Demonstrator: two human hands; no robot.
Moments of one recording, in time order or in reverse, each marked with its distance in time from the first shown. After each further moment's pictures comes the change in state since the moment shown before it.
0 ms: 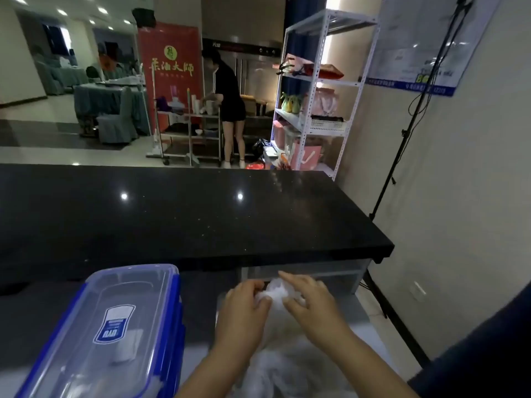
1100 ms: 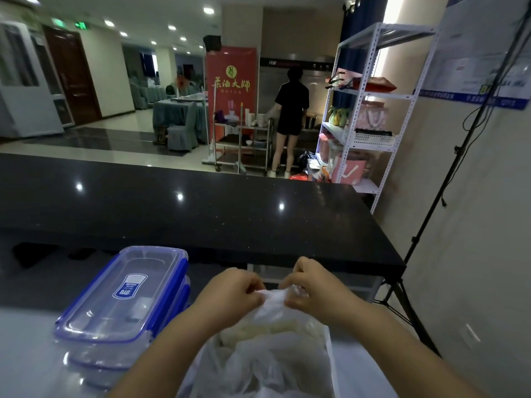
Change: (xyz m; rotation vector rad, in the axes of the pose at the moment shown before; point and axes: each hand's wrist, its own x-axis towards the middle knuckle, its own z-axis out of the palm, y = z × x) left_hand -0.012 0.055 -0.021 0.411 -0.185 0.067; right_hand 0.022 0.003 -0.076 -0.333 -0.332 -0.408
